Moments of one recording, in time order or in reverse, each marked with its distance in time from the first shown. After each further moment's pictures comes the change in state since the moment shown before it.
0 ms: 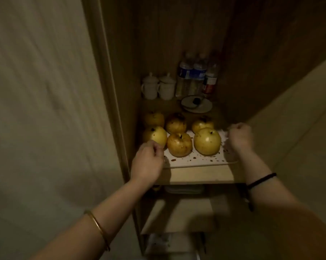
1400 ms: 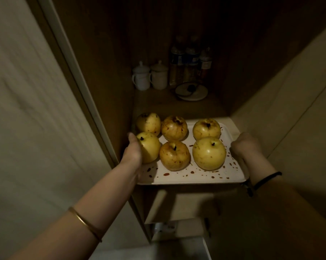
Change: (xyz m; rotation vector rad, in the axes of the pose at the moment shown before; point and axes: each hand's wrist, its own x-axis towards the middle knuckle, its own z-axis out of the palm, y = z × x) left_hand 0.024 -0.008 0.012 -0.677 -0.035 -0.721; right_hand 0.001 0.053 -0.018 -0.577 -0.191 0.177
